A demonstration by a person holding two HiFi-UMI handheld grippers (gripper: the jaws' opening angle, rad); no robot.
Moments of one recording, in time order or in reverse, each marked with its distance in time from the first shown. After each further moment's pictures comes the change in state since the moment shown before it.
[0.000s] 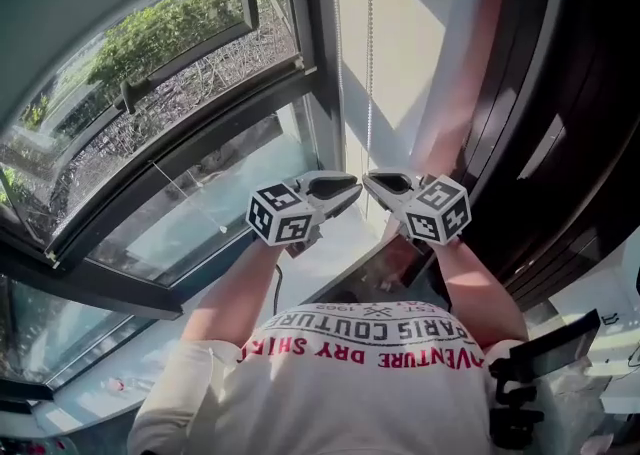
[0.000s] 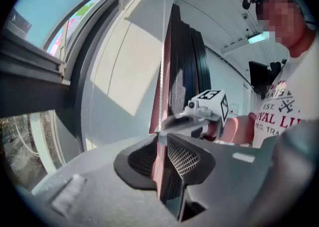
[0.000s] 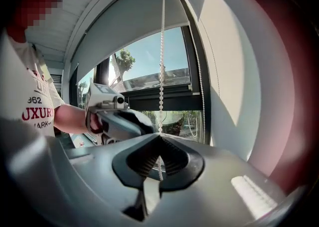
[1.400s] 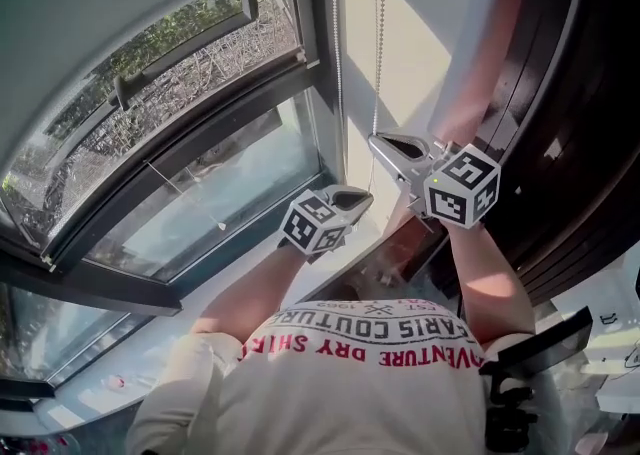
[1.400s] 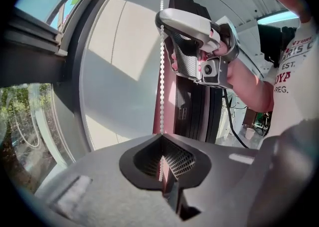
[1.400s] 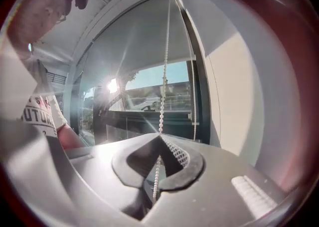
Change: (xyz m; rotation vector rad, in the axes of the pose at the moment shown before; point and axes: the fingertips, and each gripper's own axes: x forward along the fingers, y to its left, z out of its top) left arm 0.044 0.015 -0.078 0.015 0.186 0.085; right arm -0.016 -0.011 0.096 -0.065 -0.162 -0.002
